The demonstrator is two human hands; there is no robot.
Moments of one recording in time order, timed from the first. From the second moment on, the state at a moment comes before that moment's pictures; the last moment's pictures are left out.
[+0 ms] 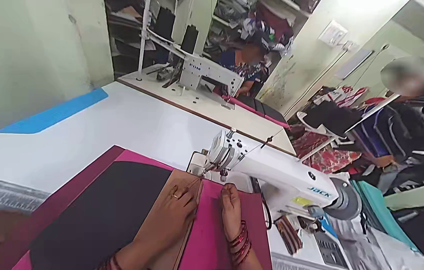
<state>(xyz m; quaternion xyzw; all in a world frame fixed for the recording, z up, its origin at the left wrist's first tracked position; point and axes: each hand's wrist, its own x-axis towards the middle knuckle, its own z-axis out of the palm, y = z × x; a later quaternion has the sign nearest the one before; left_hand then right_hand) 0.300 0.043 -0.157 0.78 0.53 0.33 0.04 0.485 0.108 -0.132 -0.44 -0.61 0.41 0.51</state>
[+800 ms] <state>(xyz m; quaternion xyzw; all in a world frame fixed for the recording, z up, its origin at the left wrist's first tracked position) 0.310 0.106 -0.132 0.78 0.60 0.14 0.08 0.504 0.109 -0.138 -0.13 -0.52 0.64 0.55</state>
